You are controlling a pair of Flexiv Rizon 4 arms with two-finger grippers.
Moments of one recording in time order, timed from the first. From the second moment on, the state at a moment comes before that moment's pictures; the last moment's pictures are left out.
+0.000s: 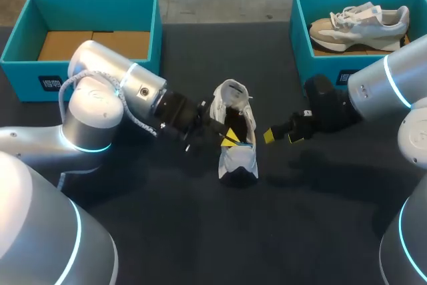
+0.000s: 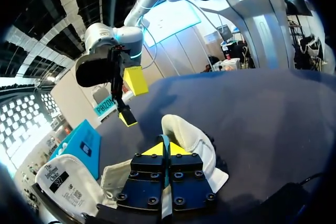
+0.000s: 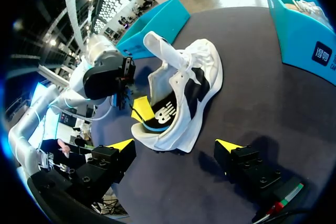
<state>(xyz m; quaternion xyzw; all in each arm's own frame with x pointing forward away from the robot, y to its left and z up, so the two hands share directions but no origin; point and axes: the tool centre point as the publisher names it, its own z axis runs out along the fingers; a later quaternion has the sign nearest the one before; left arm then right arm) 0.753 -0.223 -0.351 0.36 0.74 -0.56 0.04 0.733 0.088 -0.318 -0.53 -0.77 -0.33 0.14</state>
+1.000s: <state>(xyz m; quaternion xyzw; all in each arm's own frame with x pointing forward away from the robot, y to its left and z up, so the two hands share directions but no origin) 0.767 -0.209 -0.308 0.41 0.73 -0.55 0.06 0.733 0.088 -0.318 -0.53 -0.77 -0.33 0.14</state>
